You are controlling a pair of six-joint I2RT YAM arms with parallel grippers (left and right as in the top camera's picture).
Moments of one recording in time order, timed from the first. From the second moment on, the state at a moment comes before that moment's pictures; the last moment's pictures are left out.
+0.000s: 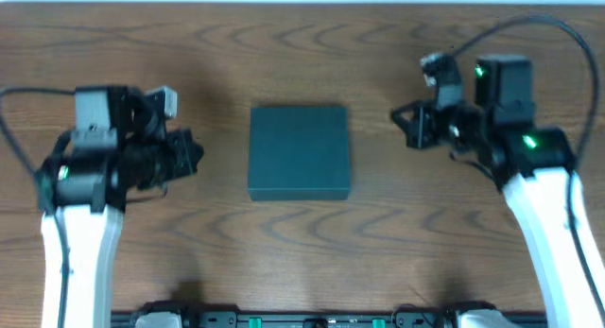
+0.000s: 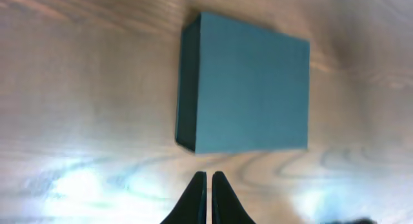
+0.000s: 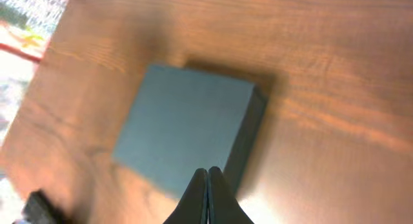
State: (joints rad) left arm 0.05 1.16 1.26 -1.17 0.44 -0.20; right arm 0.11 1.29 1.24 -0.82 -0.56 0.11
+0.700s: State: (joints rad) left arm 0.05 0.34 1.08 -1.51 0.58 -0.12; right arm 0.15 0.11 0.93 -1.36 -0.51 0.21
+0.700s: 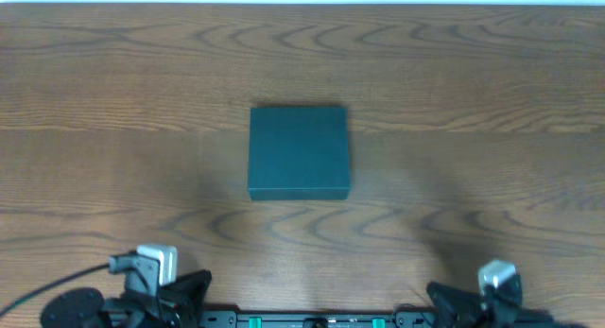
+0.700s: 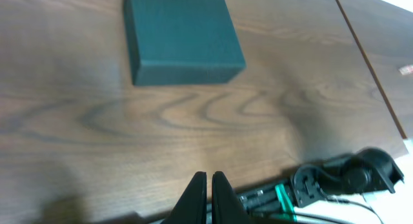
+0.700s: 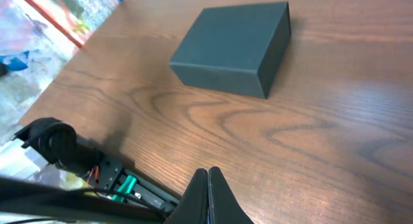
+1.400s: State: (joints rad) left arm 0.05 0.27 0.99 -1.52 0.59 -0.17; right arm 0.15 0.05 0.92 -1.41 -0.52 0.32
